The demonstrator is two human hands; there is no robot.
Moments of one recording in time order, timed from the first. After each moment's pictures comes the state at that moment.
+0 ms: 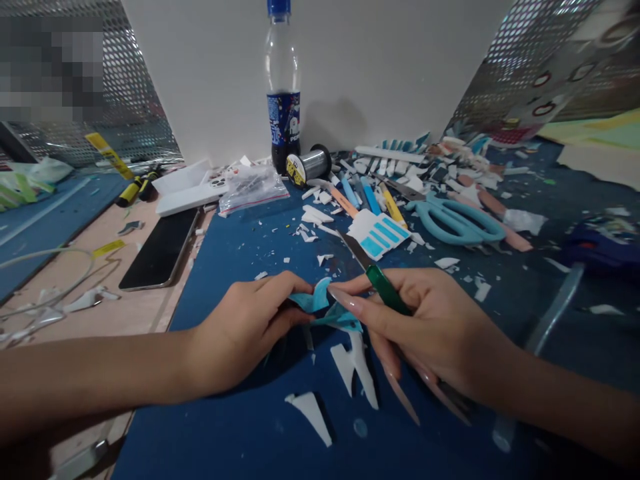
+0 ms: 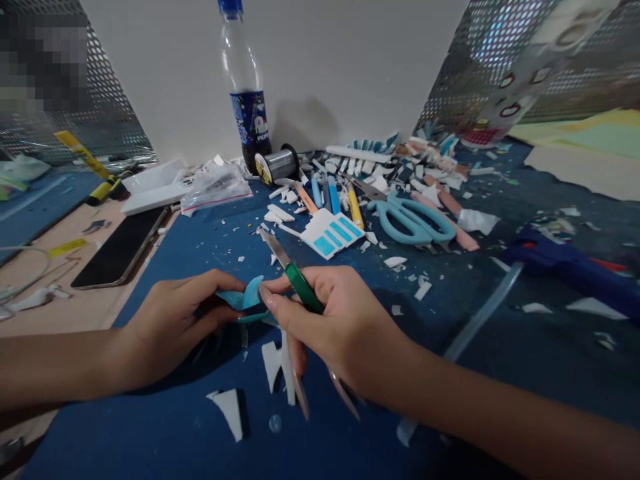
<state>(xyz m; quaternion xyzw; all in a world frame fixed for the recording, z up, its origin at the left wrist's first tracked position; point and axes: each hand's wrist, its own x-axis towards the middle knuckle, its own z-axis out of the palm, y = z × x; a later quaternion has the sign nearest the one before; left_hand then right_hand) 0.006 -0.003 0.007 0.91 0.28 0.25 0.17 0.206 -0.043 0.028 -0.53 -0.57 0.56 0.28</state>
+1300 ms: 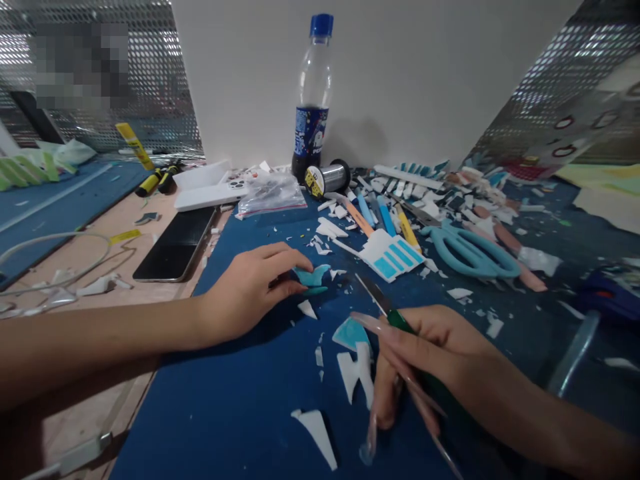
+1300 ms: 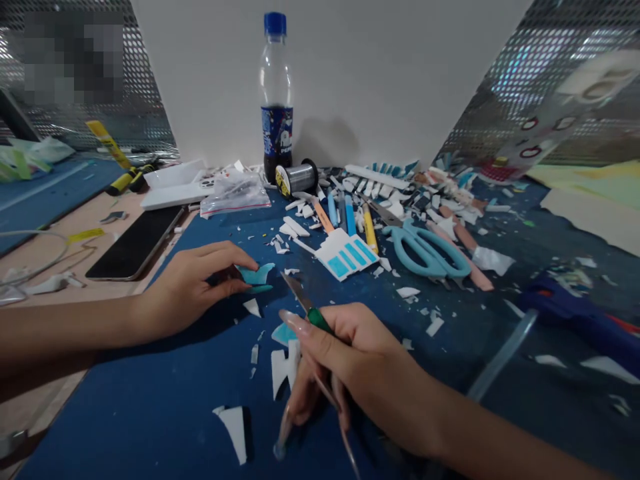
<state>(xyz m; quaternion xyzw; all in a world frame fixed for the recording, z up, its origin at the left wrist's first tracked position) -0.005 0.033 0.003 0.89 0.33 0.26 0.14 0.213 -0.046 0.029 -0.49 -0.50 0.68 0.23</state>
